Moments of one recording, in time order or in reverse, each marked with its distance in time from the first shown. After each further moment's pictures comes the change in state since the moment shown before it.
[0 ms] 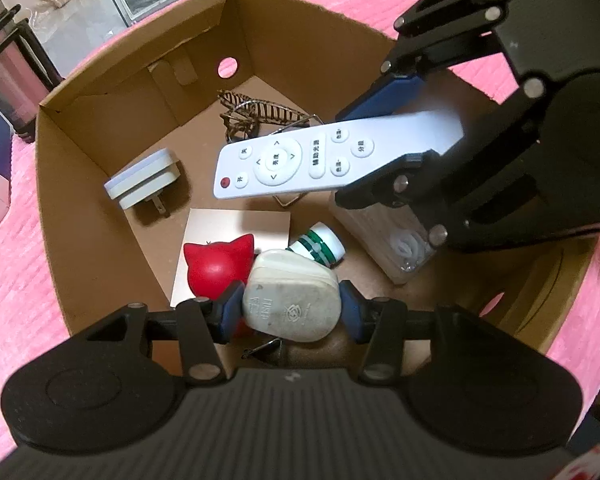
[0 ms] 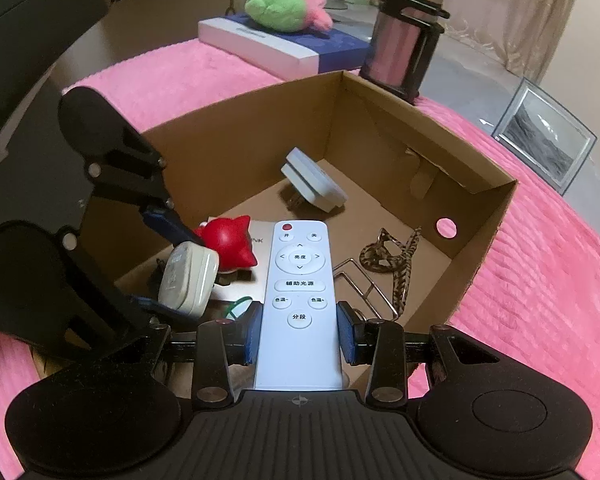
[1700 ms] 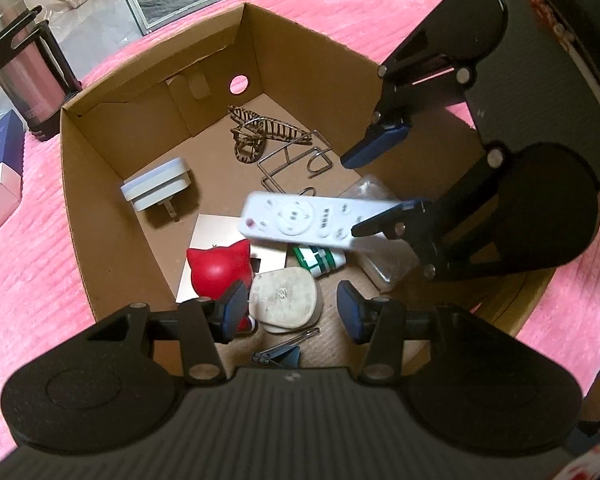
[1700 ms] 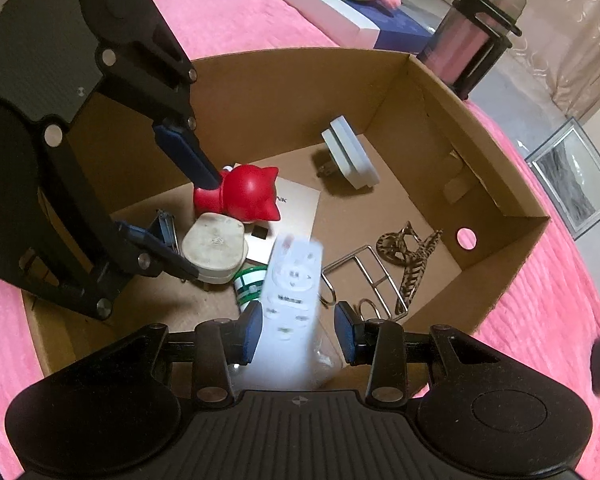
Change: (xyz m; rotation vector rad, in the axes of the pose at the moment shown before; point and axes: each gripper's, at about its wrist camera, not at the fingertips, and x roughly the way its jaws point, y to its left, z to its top) left arm -0.021 -0.002 -0.003 -0.063 -0.062 0.025; right arm 0.017 0.016 0.001 -0.234 0.127 -0.012
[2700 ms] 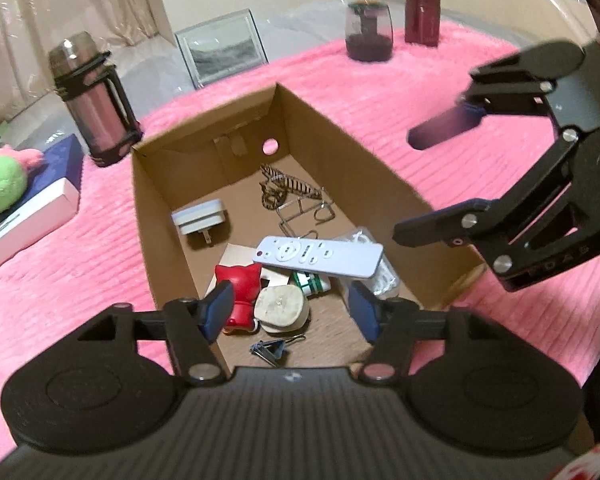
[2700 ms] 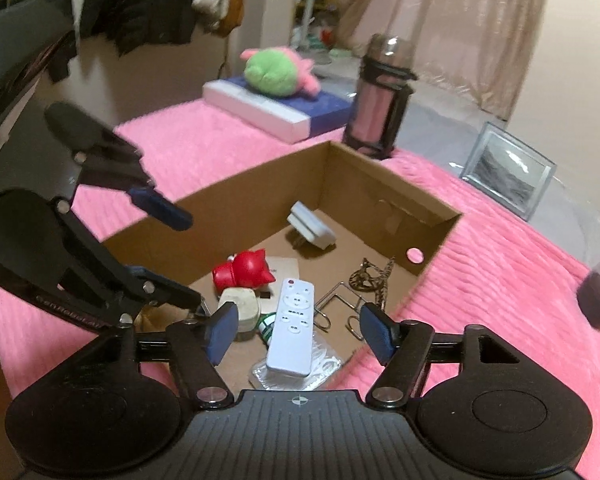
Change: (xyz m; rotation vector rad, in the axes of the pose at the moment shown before) left arm -0.094 -0.037 -0.024 -0.104 -0.194 0.127; right arm -0.124 0.014 -0.040 0.332 -0.318 -0.039
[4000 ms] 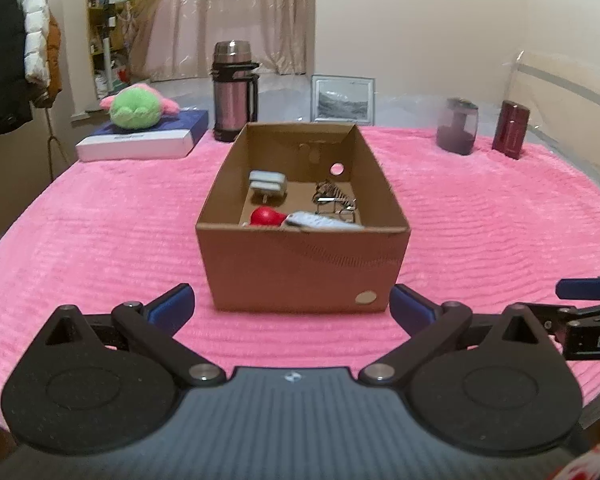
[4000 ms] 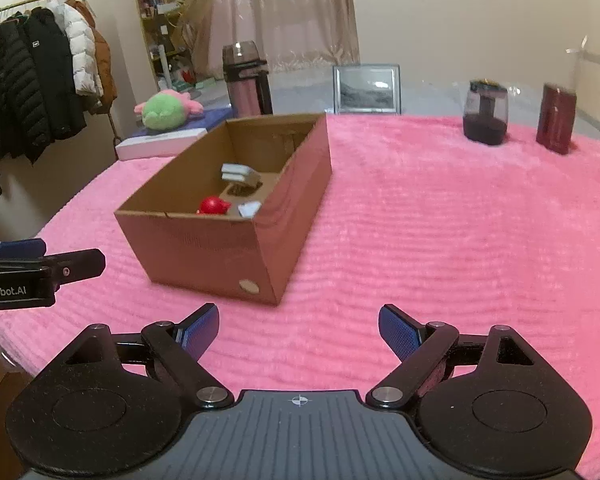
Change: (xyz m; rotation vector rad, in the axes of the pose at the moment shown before) left arm -0.115 -0.118 -0.116 -0.444 -0.208 0.283; right arm -0.152 0.051 -0.152 0.471 -0.058 -0.171
